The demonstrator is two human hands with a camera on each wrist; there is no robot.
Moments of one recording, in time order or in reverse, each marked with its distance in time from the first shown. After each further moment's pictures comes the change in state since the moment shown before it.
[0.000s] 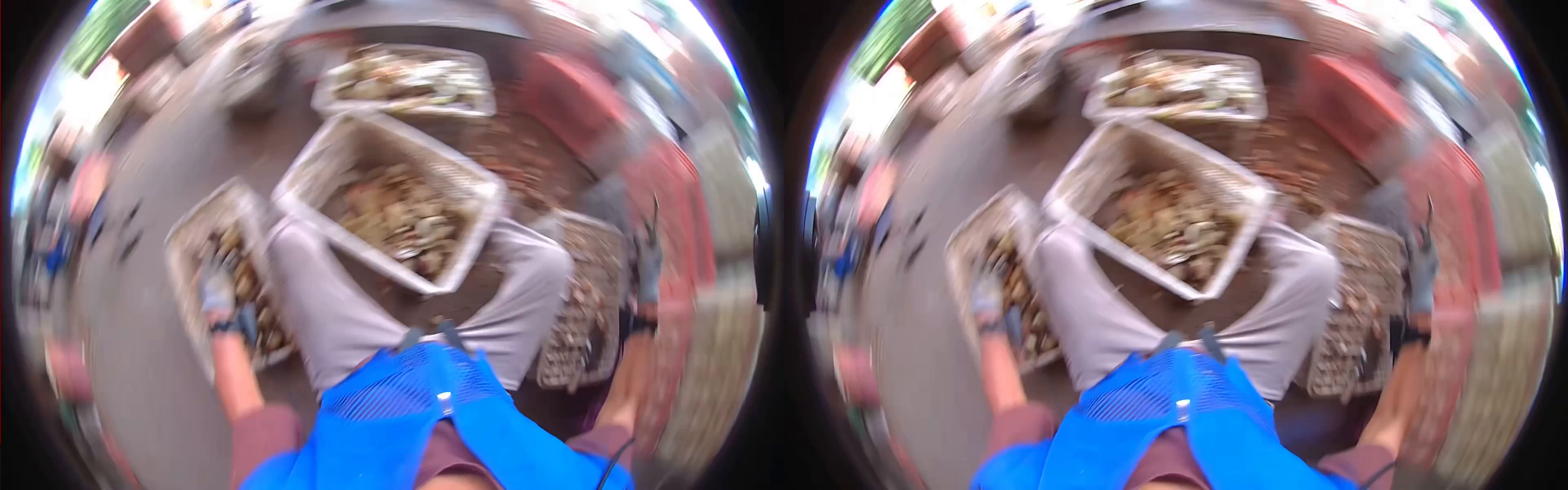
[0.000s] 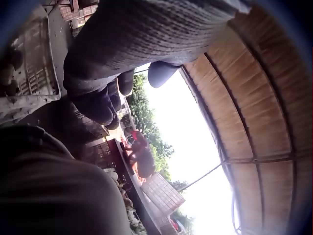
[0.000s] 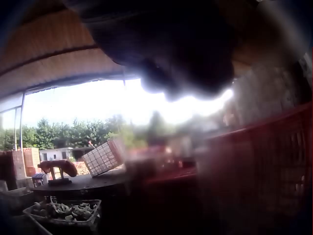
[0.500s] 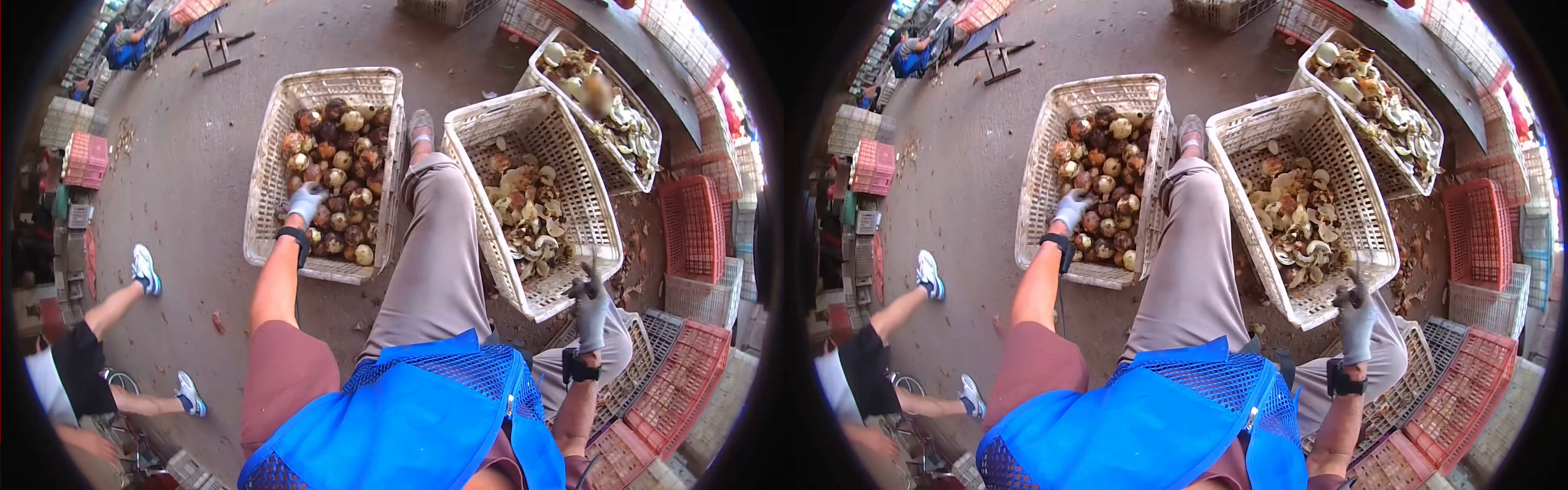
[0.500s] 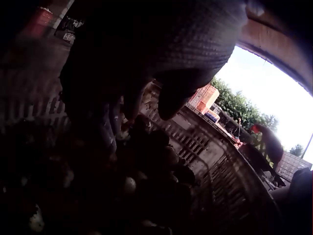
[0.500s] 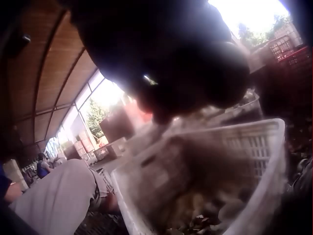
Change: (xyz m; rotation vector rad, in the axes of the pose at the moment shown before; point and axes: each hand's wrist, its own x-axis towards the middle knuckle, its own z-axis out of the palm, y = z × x) left_hand -0.048 -0.125 -0.156 0.849 0.419 -0.486; right_hand -0.162 -0.188 0.290 0.142 -0.886 0.068
